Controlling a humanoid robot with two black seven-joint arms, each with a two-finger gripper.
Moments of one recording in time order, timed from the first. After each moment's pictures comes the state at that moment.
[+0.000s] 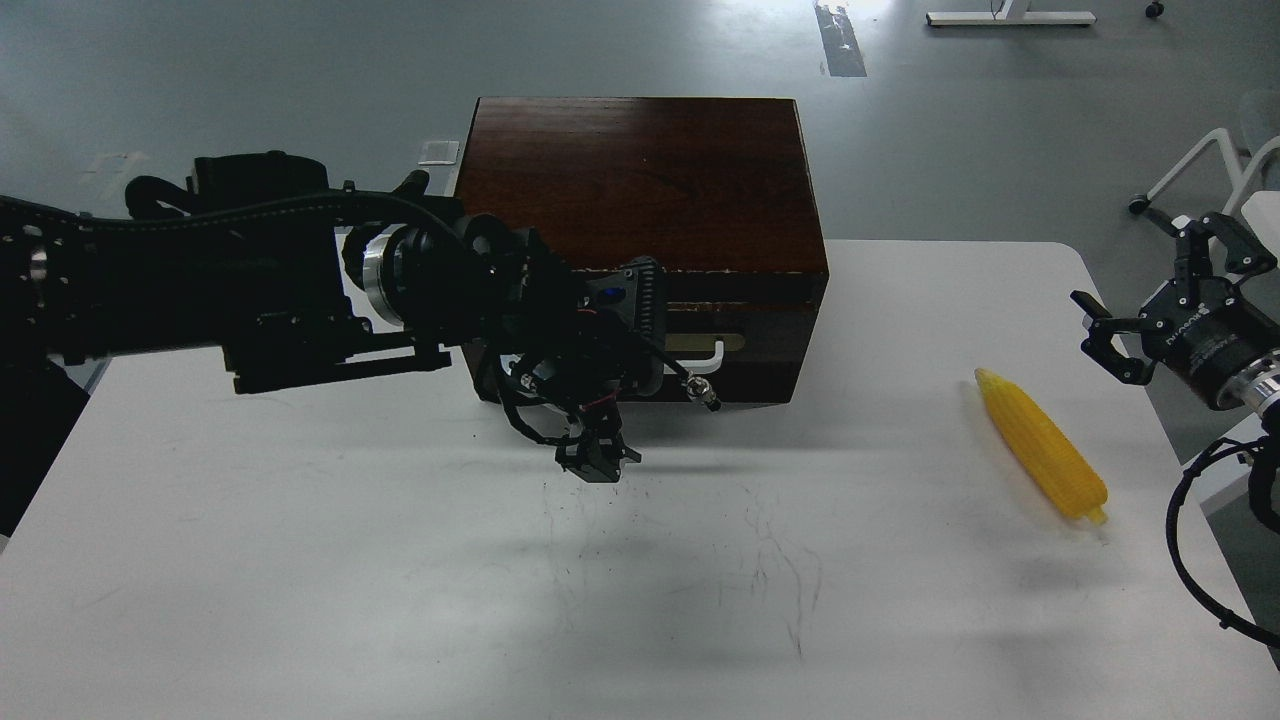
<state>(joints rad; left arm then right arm) -1.53 0.28 0.22 -1.35 2.14 -0.49 -0.49 0.49 -0.73 0.77 0.84 0.00 0.49 0.19</state>
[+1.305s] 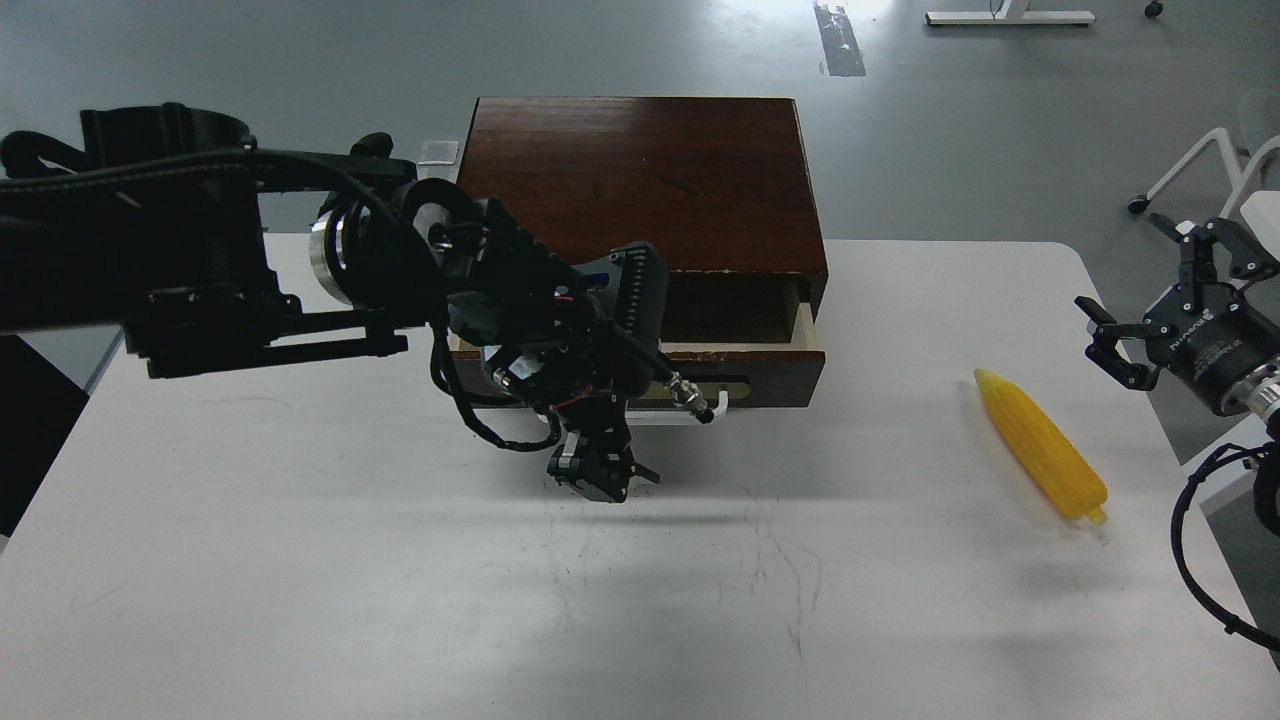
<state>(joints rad) -1.62 0.41 0.11 -1.54 2.08 -0.49 -0.49 0.47 -0.74 0.77 0.84 0.00 0.49 0.19</state>
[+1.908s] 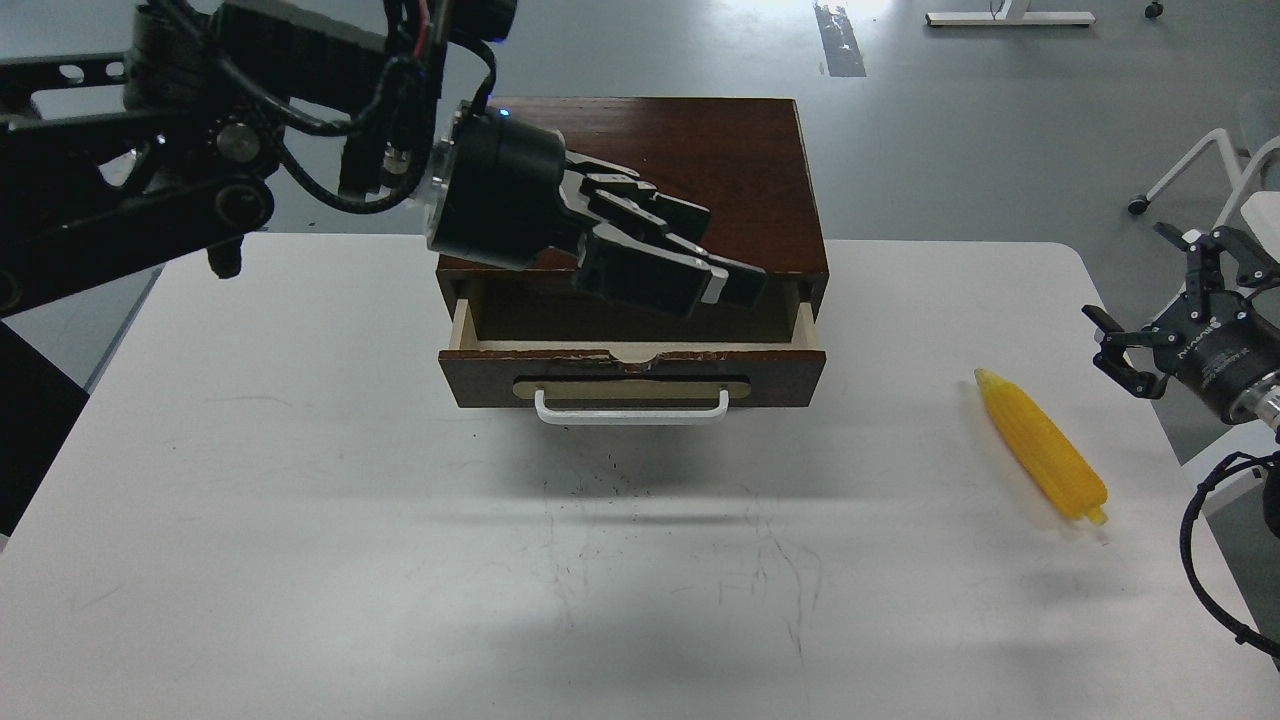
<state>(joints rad) -1.49 0.68 -0.11 -1.47 1.04 -0.49 -0.49 0.46 -0.75 0.77 0.85 0.00 0.49 0.19</state>
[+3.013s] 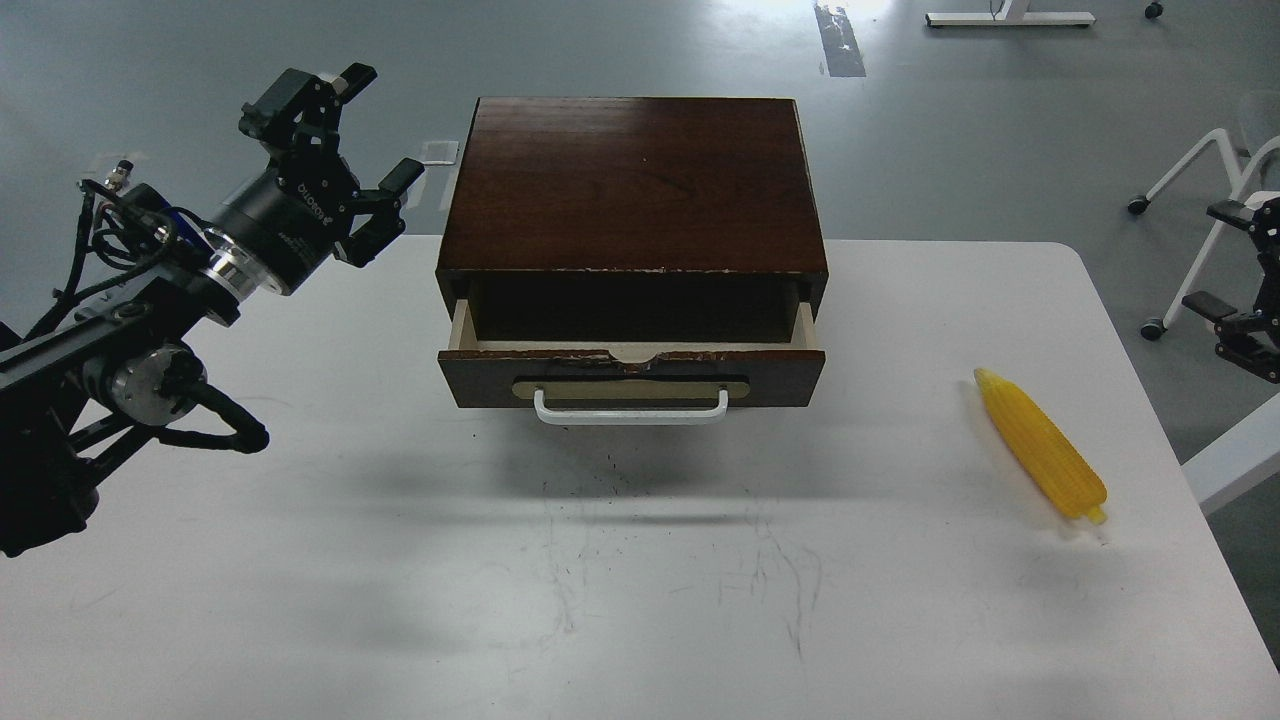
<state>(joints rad) -0.78 0.65 -0.50 -1.15 0.22 -0.23 -0.49 0.54 -0.97 0.77 0.93 -0.62 0.49 0.19</state>
